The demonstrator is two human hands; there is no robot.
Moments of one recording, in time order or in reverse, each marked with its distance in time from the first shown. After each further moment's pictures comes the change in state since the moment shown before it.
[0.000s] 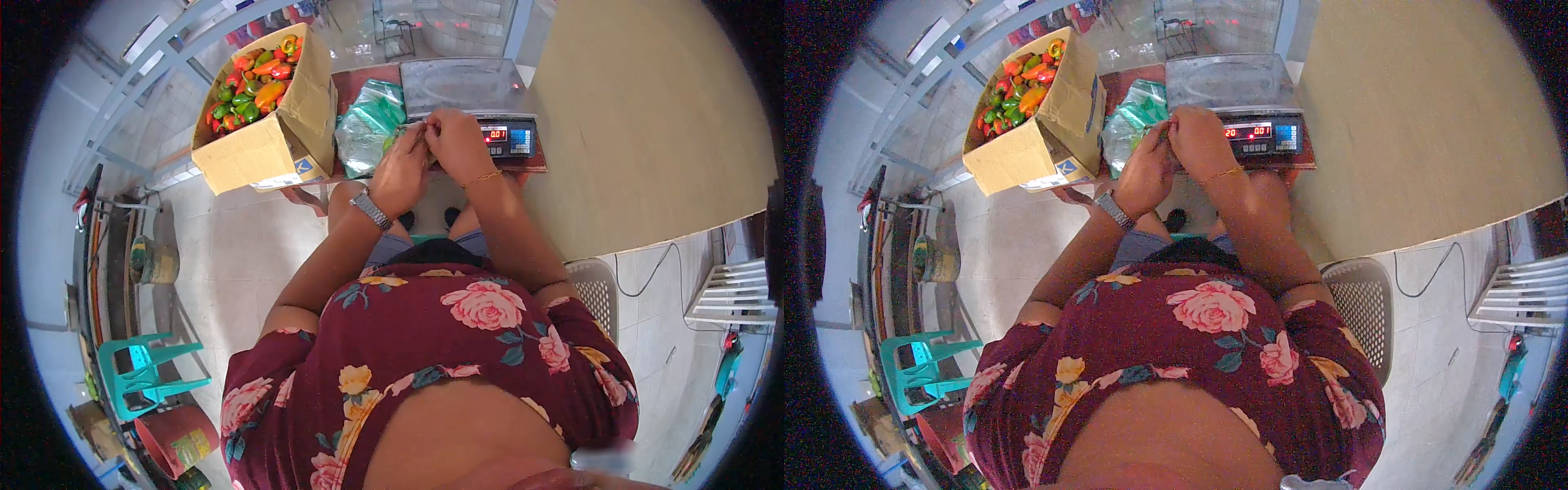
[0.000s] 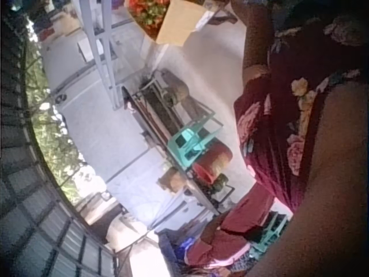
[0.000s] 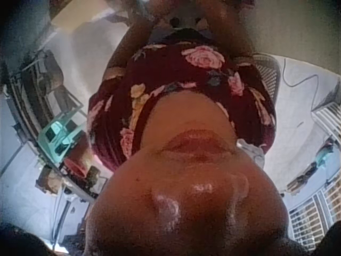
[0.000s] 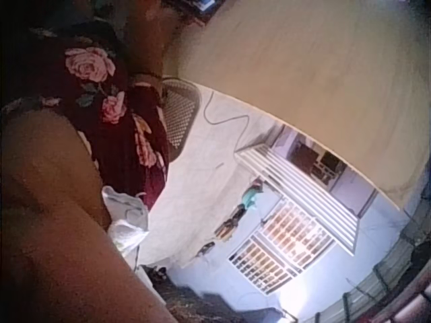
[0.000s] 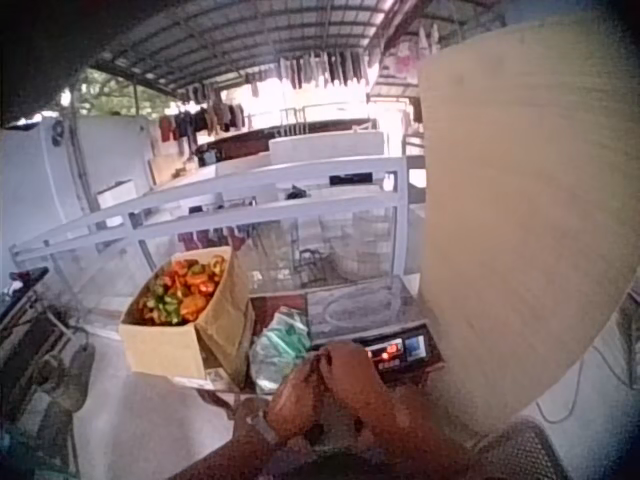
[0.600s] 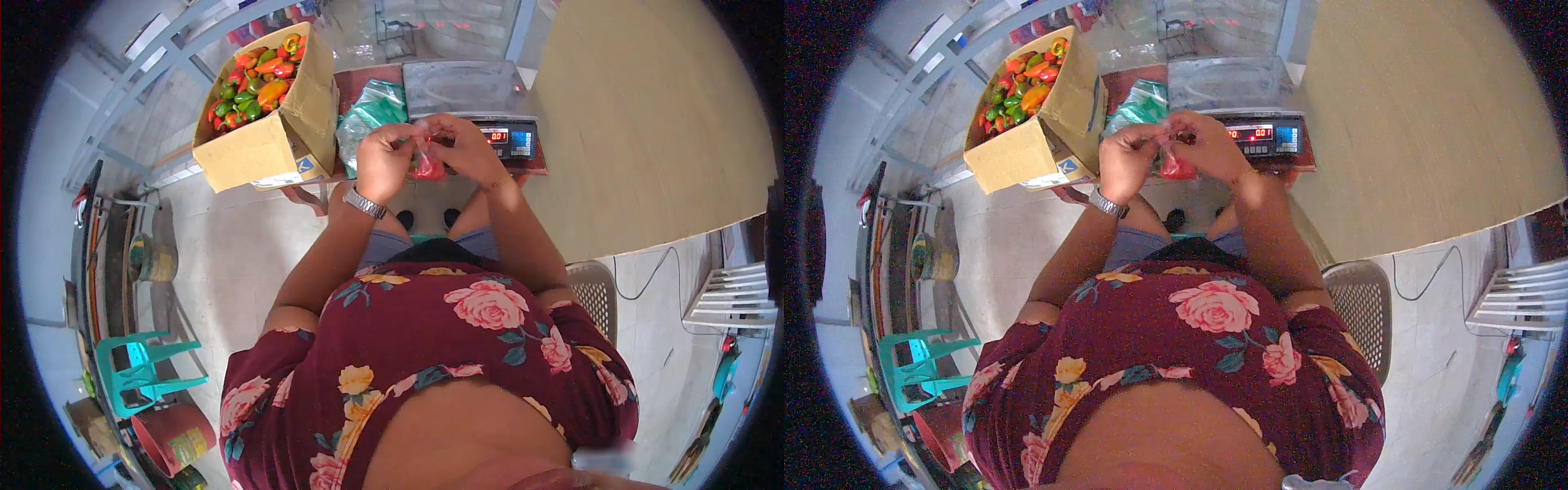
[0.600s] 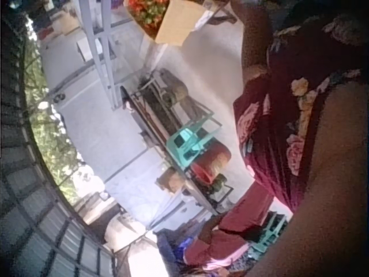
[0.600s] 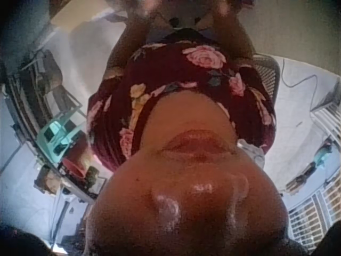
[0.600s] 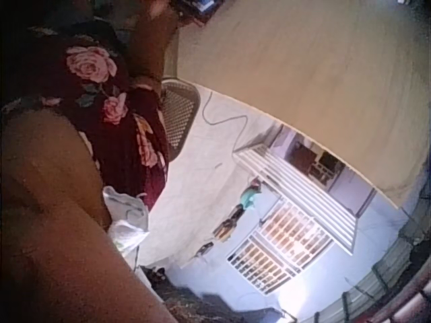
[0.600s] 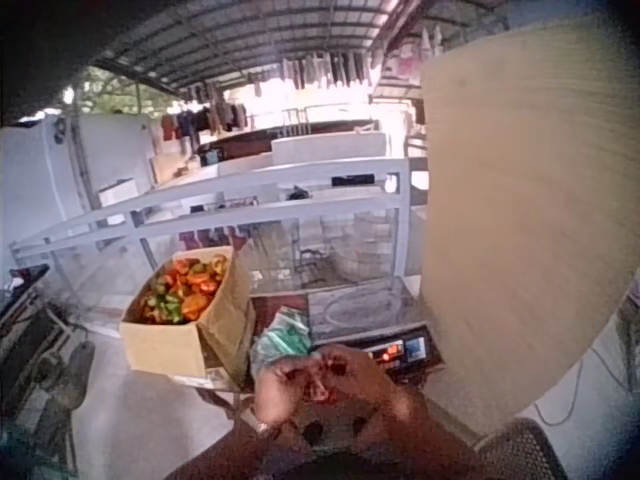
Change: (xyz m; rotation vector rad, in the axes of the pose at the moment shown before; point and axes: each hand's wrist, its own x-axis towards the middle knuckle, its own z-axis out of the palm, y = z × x) left_hand 0.012 0.003 -0.021 -0.462 0.173 -0.369; right_hand -0.010 0.015 -0.007 0.876 -0.294 0.095
